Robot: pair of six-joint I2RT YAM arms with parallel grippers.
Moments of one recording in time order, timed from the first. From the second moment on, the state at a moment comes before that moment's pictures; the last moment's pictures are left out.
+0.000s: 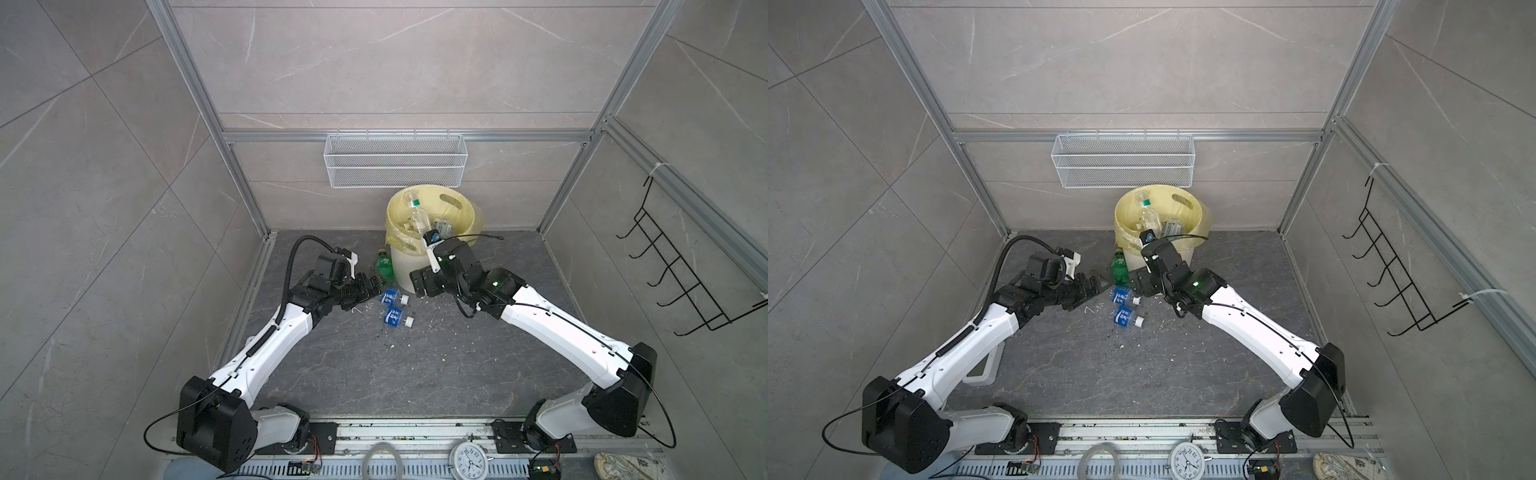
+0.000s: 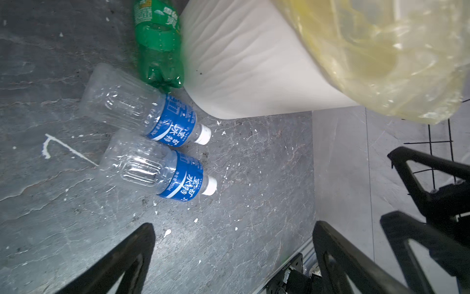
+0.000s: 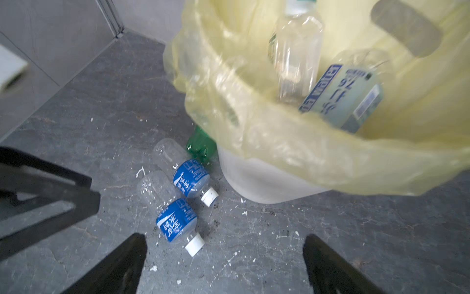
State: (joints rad) left arm -0.40 1.28 1.05 -0.49 0.40 -0.74; right arm 0.79 1.49 1.43 -0.63 0.29 0.18
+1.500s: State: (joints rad) left arm -0.12 1.21 0.74 -0.35 0.59 -0.90; right arm 0.89 2.00 1.33 -0.31 0.10 0.13
